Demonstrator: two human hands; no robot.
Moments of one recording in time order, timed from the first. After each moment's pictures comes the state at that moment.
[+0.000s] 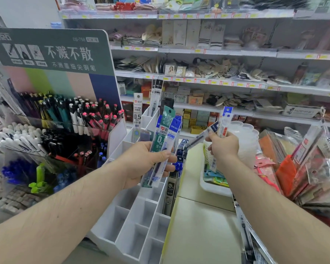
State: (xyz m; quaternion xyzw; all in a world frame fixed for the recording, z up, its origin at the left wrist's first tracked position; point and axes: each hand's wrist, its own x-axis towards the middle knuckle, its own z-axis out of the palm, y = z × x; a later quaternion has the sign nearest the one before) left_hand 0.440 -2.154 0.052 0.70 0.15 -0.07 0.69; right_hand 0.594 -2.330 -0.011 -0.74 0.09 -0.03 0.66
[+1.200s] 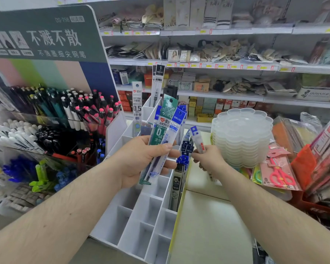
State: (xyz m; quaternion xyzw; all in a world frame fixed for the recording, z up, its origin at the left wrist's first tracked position) left_hand 0.443 -2.149 0.052 0.67 0.17 -0.08 0.72; right_hand 0.601 -2.309 -0.098 -0.84 -0.01 0.19 0.51
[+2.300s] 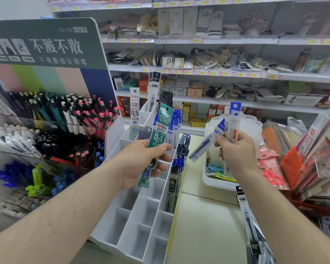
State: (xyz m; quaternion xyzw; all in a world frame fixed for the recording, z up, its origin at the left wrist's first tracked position) left_hand 0.443 -2.147 0.049 0.69 0.18 -0.09 0.69; right_hand 0.546 -2.355 0.000 -0.75 0.00 -0.04 0.66
